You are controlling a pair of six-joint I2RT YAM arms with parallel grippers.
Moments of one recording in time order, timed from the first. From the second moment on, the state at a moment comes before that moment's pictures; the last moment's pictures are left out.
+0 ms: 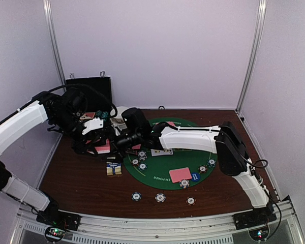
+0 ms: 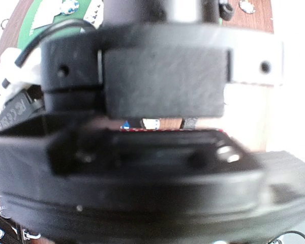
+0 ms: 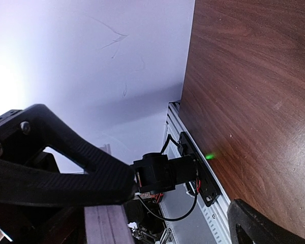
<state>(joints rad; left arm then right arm) -0.48 1.37 1.34 -1.20 0.33 0.83 1.03 2.37 2.01 0.01 -0.75 1.31</state>
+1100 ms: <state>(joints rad) -0.48 1.38 1.34 -1.21 0.32 0.83 0.97 2.28 1.87 -0.02 -0.77 1.21</state>
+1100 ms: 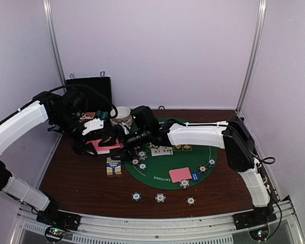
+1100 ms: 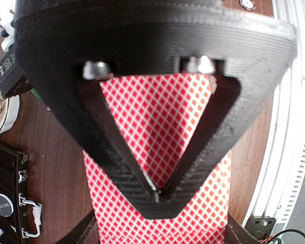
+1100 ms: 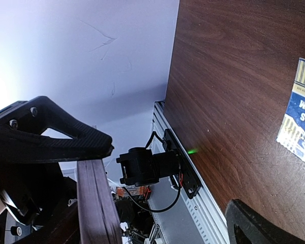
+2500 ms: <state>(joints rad) -0.48 1.37 1.34 -1.21 0.33 0.83 0.93 2.21 1.75 0.10 -0.77 1.29</state>
